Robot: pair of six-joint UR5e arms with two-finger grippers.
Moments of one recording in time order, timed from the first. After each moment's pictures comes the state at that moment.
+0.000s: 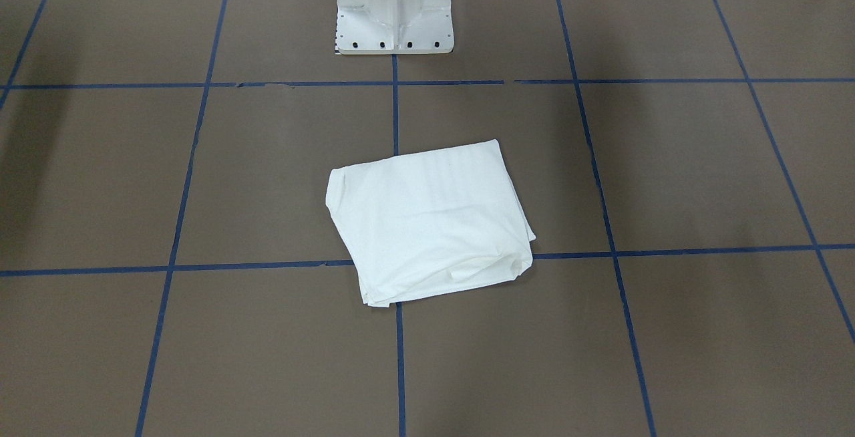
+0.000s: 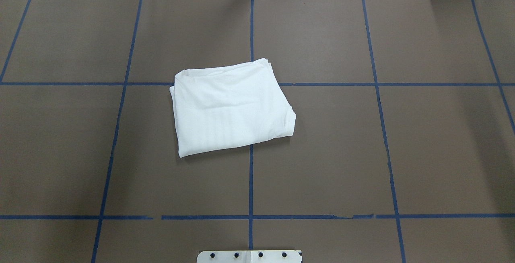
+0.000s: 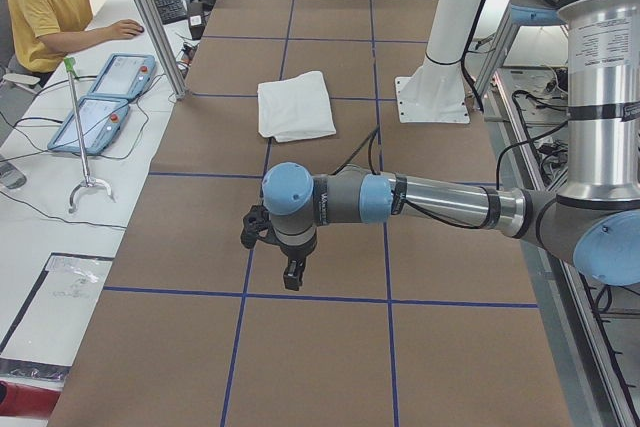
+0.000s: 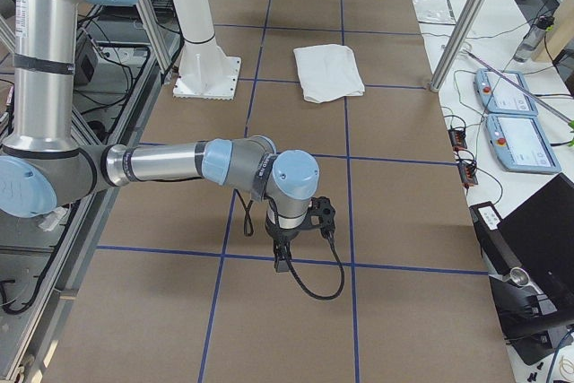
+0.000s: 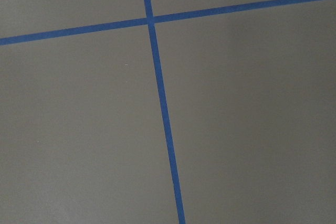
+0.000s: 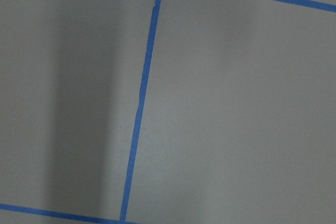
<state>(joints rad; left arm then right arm) -1.59 -1.46 -1.82 -1.40 -2.39 0.22 1.68 -1.72 1.86 -1.95 2.26 -0.40</state>
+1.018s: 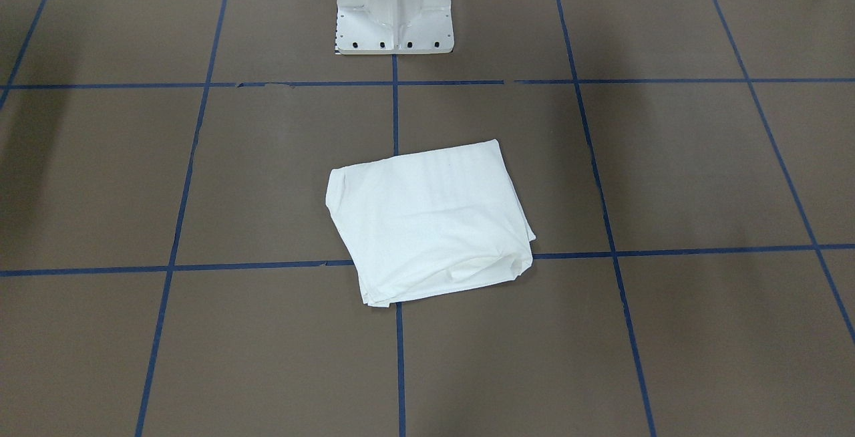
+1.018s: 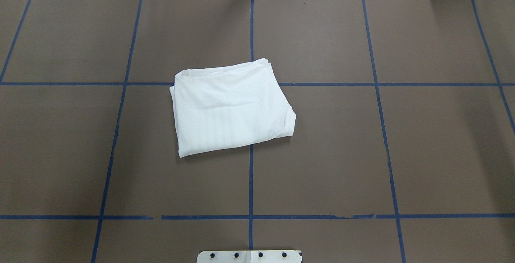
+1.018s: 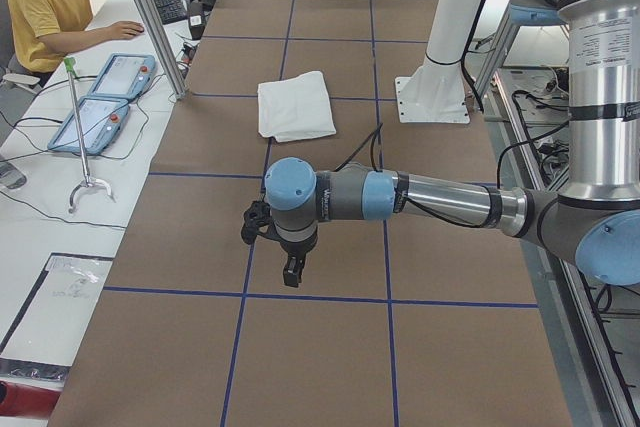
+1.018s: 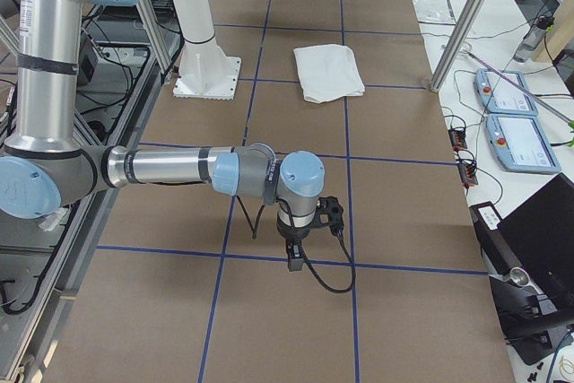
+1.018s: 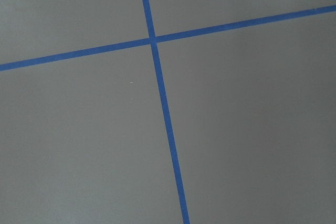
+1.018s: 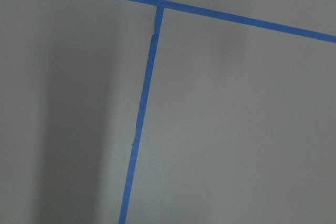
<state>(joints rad) -1.60 -1.45 -1.84 -1.41 -2.39 0.22 1.60 -1.73 1.80 -1.74 2.26 -0.26</state>
